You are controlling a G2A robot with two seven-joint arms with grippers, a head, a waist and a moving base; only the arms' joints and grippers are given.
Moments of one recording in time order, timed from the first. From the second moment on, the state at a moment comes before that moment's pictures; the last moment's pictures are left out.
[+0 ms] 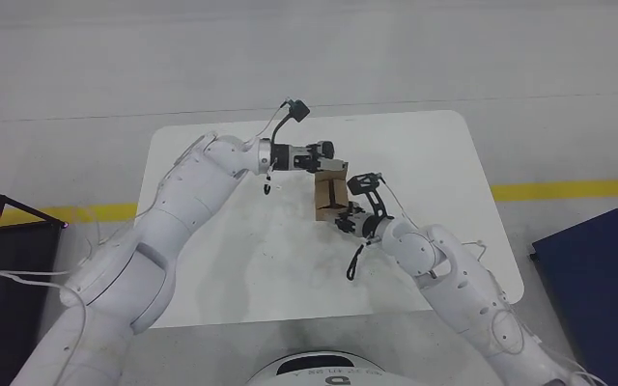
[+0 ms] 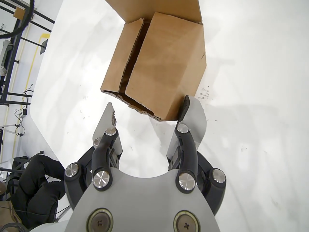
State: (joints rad) left arm 0.53 -1.36 -0.57 -0.68 -0.29 -0.95 -0.87; right arm -1.36 -1.12 1.03 -1.70 -0.64 0.05 0.63
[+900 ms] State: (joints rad) left arm 0.75 -1.13 -0.79 -0.85 -0.11 -1.01 -0.81; right arm -1.31 -1.14 1.08 -1.66 -0.40 -0.12 0.53
